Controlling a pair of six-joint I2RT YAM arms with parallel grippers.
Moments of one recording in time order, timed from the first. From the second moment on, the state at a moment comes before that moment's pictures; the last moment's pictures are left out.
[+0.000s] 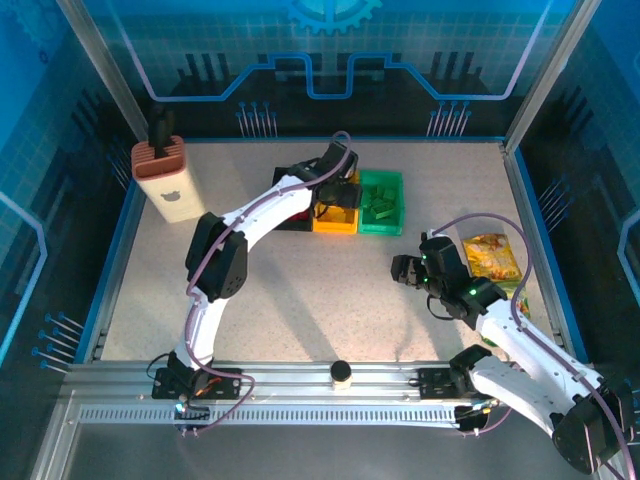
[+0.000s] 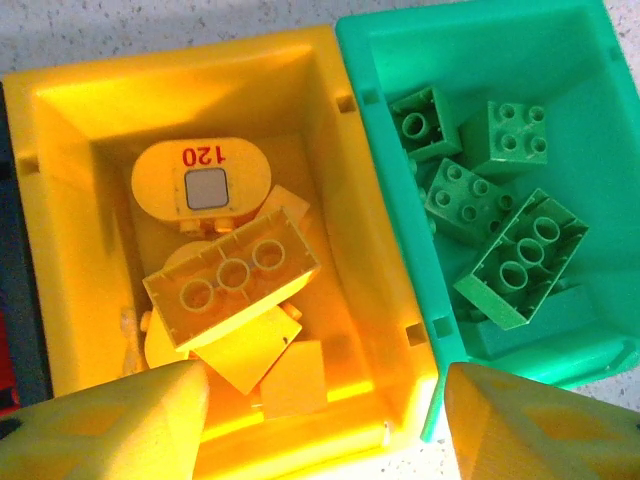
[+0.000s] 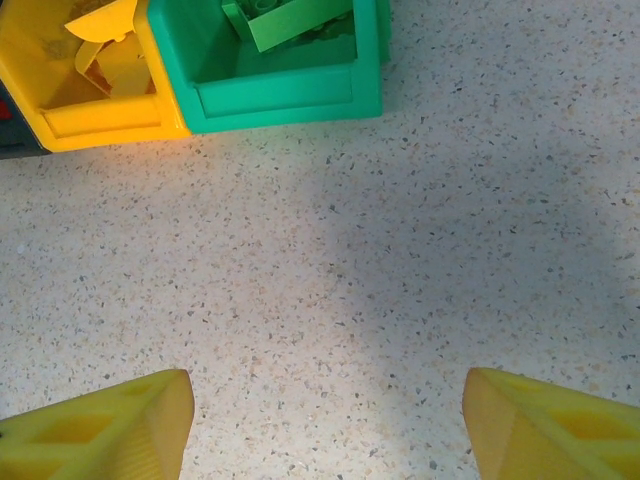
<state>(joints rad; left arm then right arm) -0.60 2.16 1.92 -0.69 -0.09 -0.37 0.49 0.86 0.59 -0.53 0.16 0.58</state>
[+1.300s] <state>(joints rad) -0.55 1.03 0.84 -0.27 -0.50 -0.27 0.49 0.76 0.61 -0.37 0.29 0.20</state>
